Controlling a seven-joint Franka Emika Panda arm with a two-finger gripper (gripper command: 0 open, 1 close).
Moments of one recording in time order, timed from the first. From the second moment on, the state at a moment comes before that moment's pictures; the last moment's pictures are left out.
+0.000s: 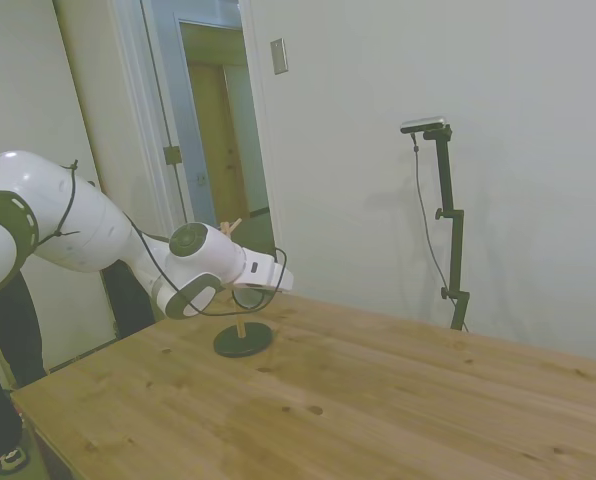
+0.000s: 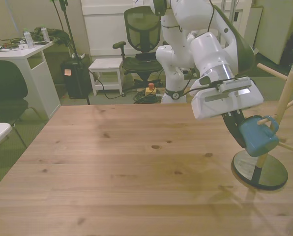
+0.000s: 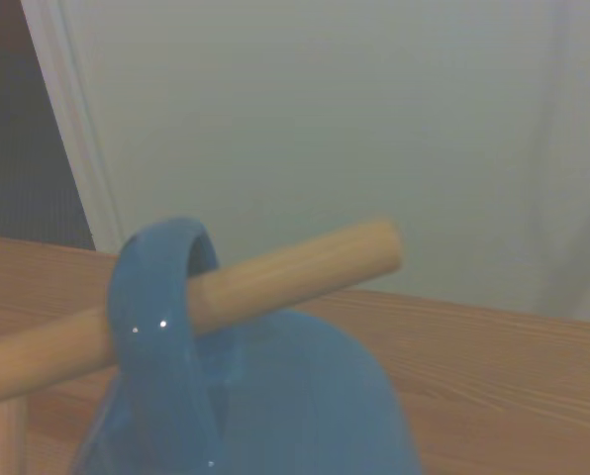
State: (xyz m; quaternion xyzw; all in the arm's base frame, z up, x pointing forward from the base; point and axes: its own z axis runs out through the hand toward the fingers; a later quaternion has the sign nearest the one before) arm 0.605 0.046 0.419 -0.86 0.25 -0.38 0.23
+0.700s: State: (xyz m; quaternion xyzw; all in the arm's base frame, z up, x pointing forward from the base) arm 0.593 0.045 0.425 -0.86 0.24 -0.39 0.24
